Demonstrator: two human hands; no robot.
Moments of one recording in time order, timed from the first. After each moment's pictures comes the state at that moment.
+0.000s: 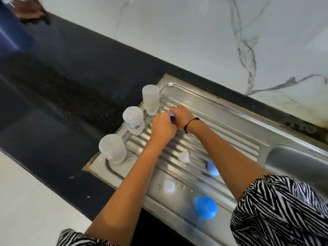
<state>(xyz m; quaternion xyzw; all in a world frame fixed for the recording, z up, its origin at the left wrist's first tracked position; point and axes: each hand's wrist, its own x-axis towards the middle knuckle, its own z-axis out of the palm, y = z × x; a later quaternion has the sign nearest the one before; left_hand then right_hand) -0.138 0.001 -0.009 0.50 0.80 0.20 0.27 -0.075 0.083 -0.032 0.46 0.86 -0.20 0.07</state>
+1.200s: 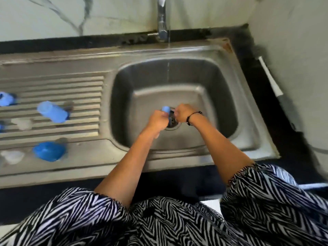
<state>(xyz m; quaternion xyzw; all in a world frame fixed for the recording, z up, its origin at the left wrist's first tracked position) 0.300 -0.100 -0.114 0.56 0.64 0.12 0.51 0.419 -0.092 -0.101 0.71 0.63 -0.30 0.09</state>
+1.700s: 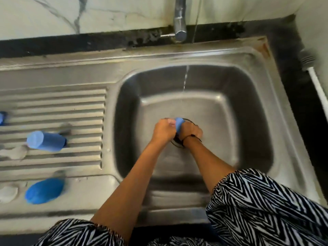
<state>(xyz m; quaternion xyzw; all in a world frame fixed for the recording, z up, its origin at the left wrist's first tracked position) 0.295 -0.033 -0.126 0.52 0.65 0.10 0.55 0.392 -0.036 -0.203 0.81 0.51 -0.28 0.08</state>
